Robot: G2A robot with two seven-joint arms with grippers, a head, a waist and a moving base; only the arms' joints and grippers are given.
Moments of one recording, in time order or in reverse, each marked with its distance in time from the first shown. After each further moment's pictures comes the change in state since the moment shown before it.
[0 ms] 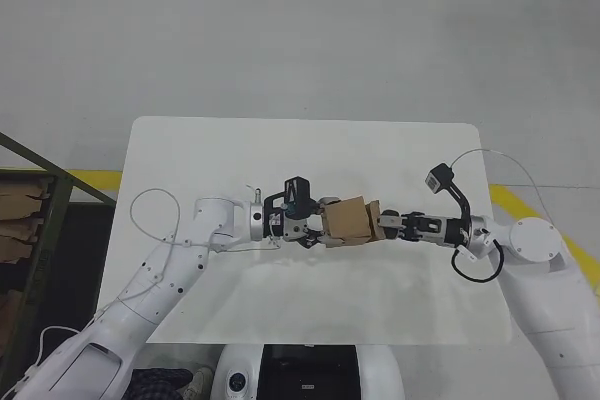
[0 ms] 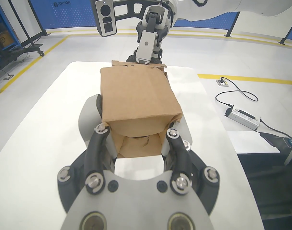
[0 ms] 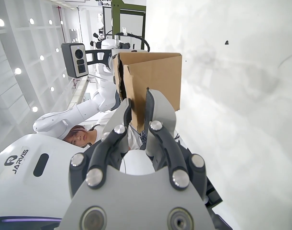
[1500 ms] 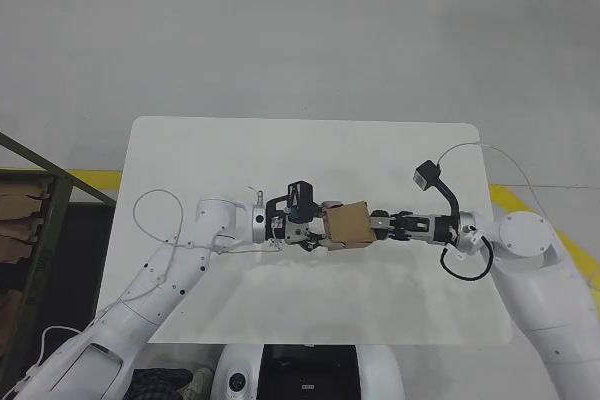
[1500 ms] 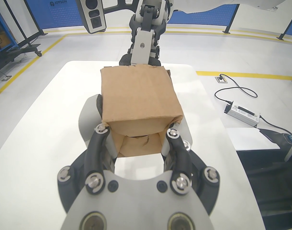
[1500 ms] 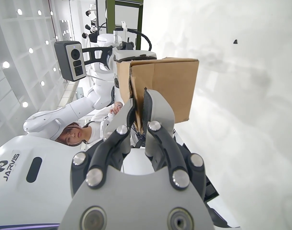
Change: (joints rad) left arm 0.000 -0.004 0.010 0.000 0.025 -0.004 0.006; right arm 0.039 0.007 -0.066 -0.048 -0.041 0.040 -0.021
